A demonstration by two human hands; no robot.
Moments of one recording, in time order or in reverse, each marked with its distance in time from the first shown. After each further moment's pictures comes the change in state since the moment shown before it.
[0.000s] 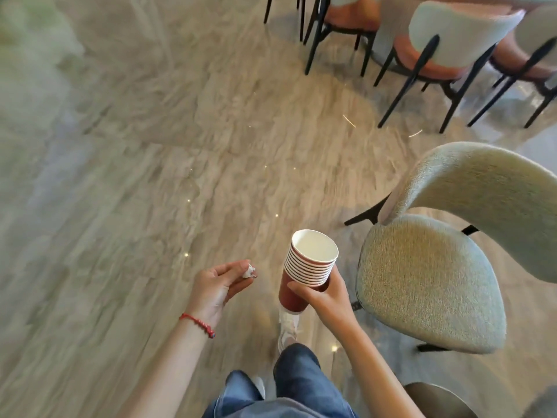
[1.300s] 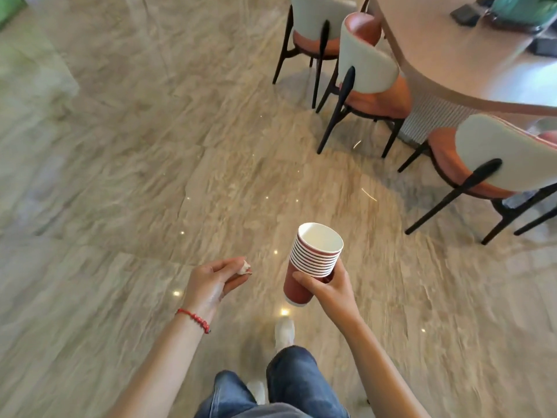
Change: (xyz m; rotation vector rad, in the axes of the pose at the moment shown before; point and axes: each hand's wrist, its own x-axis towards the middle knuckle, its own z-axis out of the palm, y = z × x) left_hand 0.583 0.417 0.241 -0.028 -0.004 0.105; right_hand 0.727 -0.259 0.036 0.034 -0.008 -0.070
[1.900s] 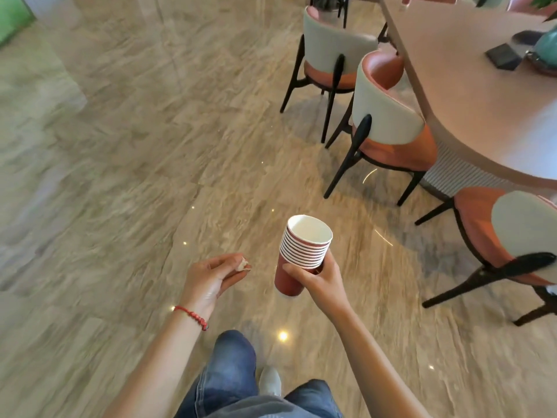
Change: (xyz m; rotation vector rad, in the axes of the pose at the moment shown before) left_hand 0.276 0.155 0.153 -0.026 0.058 0.066; right_hand 0.358 -0.100 0.002 -0.035 -0.108 -0.058
